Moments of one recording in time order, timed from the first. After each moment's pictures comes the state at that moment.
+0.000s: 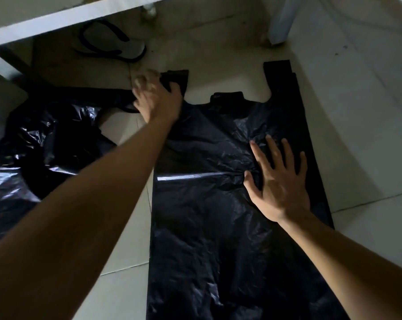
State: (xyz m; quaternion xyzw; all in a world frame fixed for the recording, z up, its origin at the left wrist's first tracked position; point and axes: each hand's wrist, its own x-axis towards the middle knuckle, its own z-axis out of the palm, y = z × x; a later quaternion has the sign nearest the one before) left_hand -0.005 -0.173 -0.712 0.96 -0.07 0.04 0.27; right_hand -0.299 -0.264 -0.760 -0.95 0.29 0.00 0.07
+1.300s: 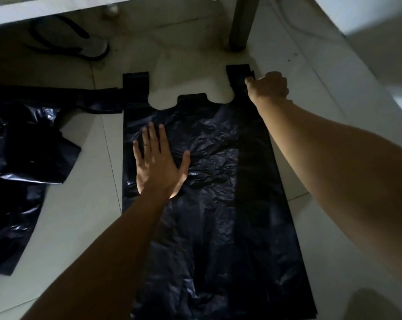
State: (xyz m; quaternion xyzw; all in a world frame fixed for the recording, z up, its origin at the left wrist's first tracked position) left_hand -0.145 -0.125 -0.762 0.95 -0.30 -0.03 0.05; right_hand -0.161 -0.427 -0.708 -0.74 0.61 -0.06 0.26
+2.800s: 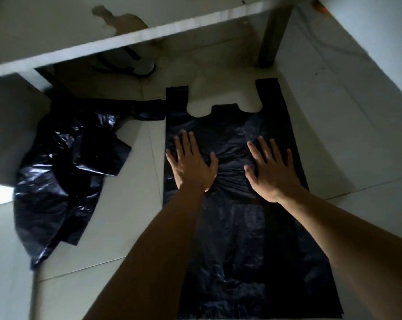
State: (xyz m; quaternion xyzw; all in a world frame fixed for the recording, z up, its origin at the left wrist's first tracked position) left_hand -0.152 -0.125 -0.748 0.97 -0.23 -0.08 0.06; right_hand -0.291 -0.280 -0.745 -0.95 0.27 0.10 0.09
